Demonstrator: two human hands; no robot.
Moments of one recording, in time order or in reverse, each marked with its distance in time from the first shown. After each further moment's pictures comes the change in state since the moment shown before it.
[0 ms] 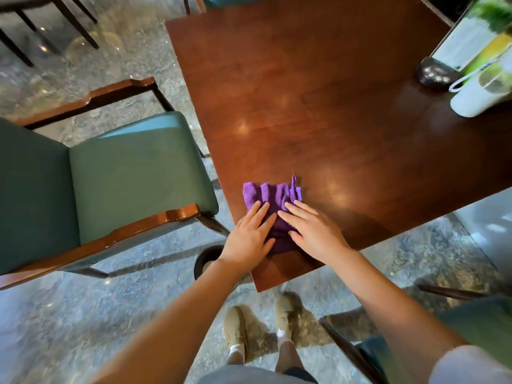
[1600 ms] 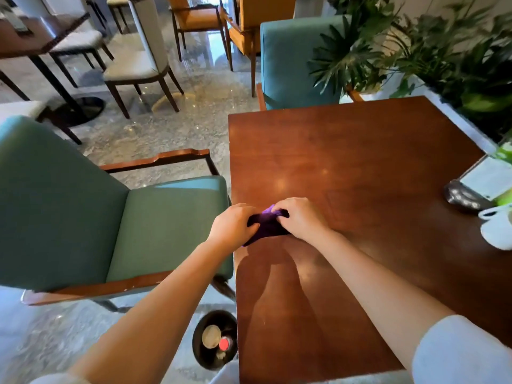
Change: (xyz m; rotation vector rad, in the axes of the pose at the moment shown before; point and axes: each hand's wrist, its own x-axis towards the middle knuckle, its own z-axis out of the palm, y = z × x) left_hand 0.110 -0.024 -0.182 -0.019 0.255 -0.409; right_hand 0.180 -0.014 -0.158 0.287 0.034 -0.112
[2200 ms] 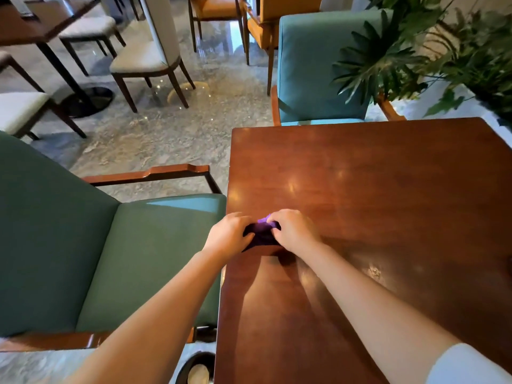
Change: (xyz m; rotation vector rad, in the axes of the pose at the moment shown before) left_hand 0.166 -0.065 0.041 0.036 -0.007 -0.095; right_hand 0.177 0.075 0.023 -0.166 -0.099 -0.004
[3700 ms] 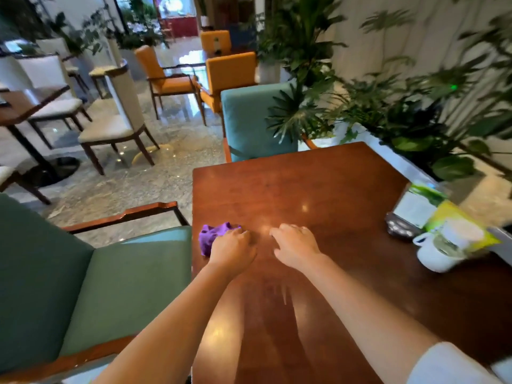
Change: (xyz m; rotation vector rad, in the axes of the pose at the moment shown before) left_hand -0.133 0.167 -0.032 0.233 0.046 0.179; right_hand -0.221 -0.005 -0.089 -0.320 0.074 0.142
